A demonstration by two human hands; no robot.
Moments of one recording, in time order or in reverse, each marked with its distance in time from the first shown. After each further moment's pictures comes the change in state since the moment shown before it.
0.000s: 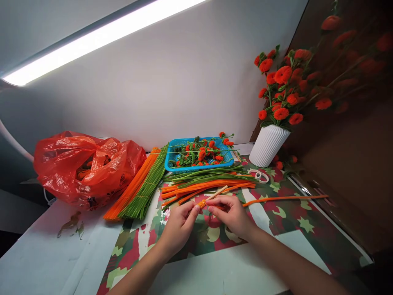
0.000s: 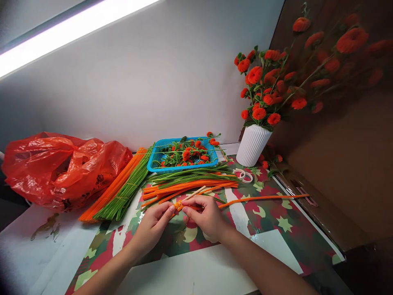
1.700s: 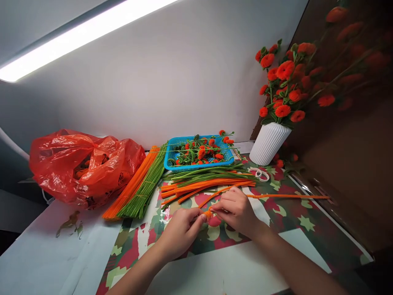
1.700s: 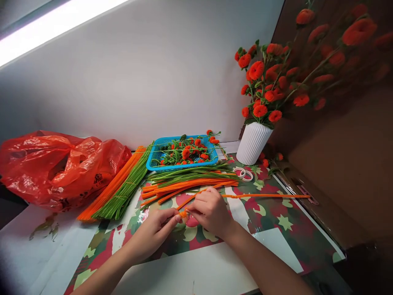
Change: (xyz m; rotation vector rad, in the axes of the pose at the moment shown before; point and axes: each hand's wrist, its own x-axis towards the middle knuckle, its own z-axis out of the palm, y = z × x) left_hand -0.004 0.015 -0.003 0.210 -0.263 -0.054; right_hand 0.008 -0.002 -0.019 -0.737 0.081 -0.798
